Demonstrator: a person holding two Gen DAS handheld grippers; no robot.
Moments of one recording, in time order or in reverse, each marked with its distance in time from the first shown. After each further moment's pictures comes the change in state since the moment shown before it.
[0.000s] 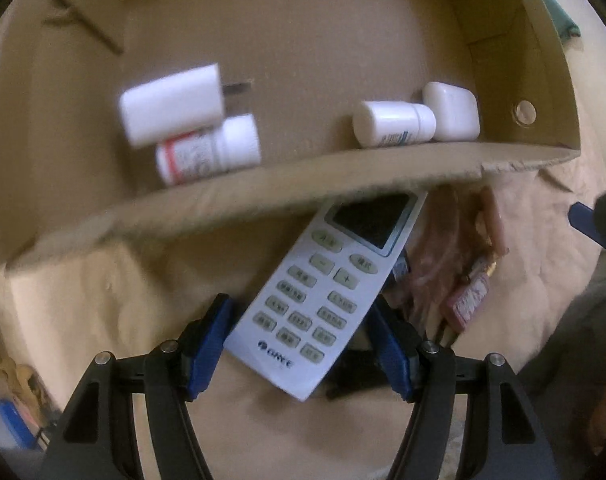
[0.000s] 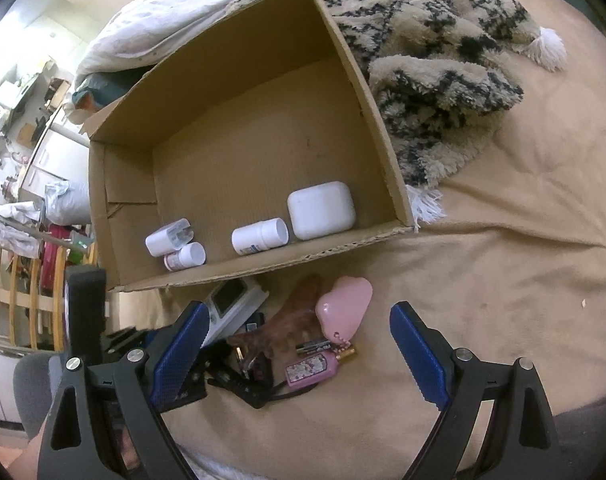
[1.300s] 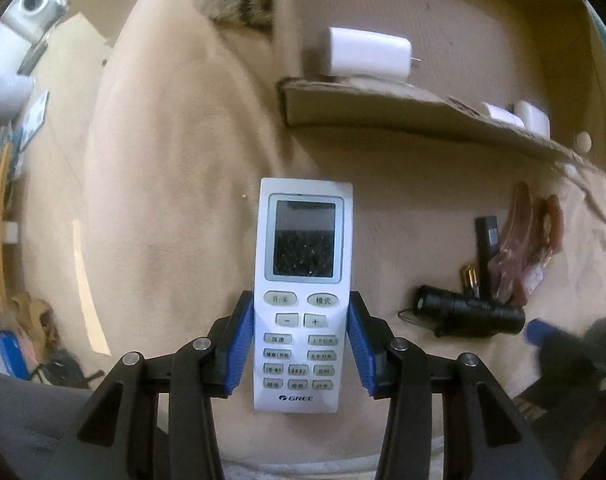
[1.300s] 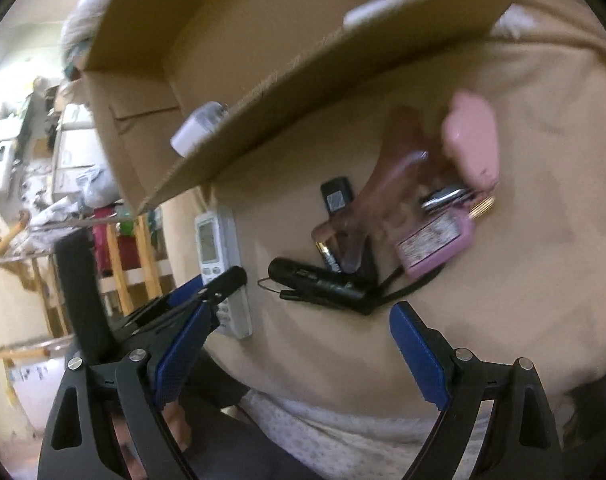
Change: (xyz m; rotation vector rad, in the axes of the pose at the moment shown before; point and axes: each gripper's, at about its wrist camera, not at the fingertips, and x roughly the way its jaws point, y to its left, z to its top) left arm -0.020 0.055 -0.044 -0.212 0.033 0.120; right arm 0.070 0.040 -0.055 0.202 0.320 0.176
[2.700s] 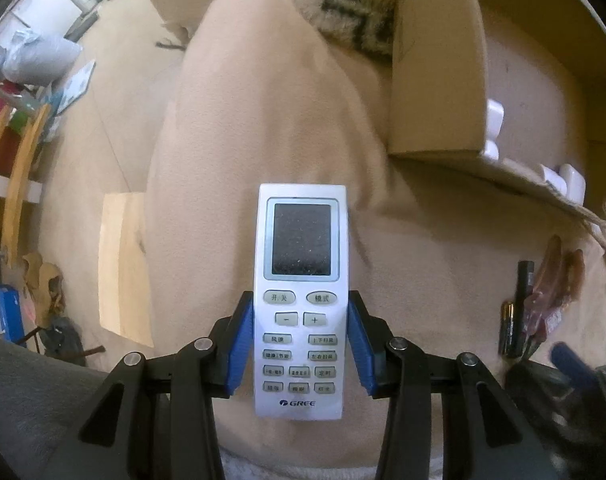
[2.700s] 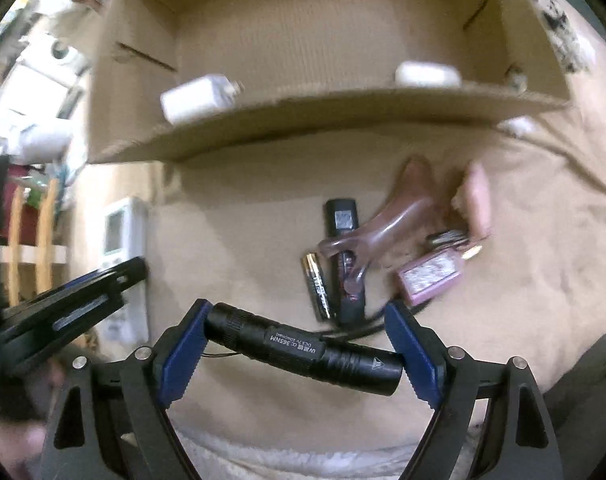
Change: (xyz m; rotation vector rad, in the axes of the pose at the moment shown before) left arm -0.011 0.060 -0.005 -0.163 -0.073 0.081; right arm 0.003 0.066 -0.049 -0.262 -0.180 -0.332
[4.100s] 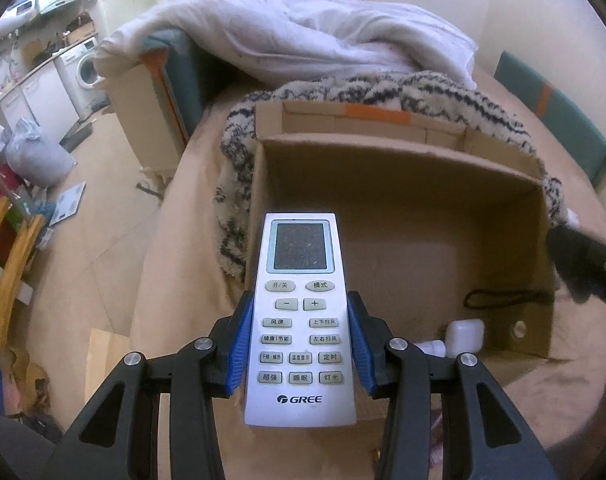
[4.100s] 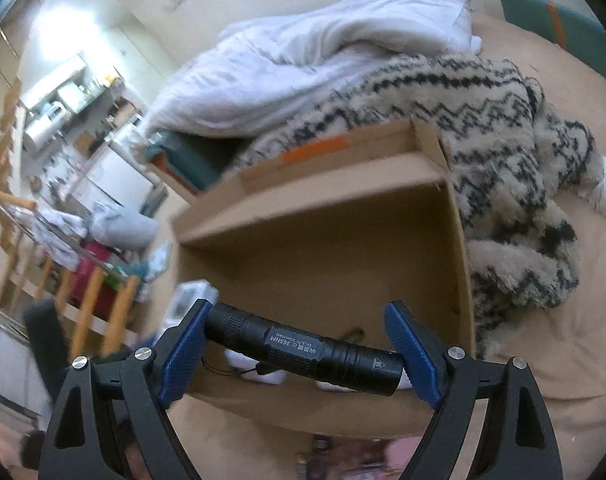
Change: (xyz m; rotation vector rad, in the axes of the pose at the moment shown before) left arm -0.108 -0.096 0.065 0.079 -0.483 -0.068; right arm -0.093 -0.084 0.151 -0.060 -0.393 0.220
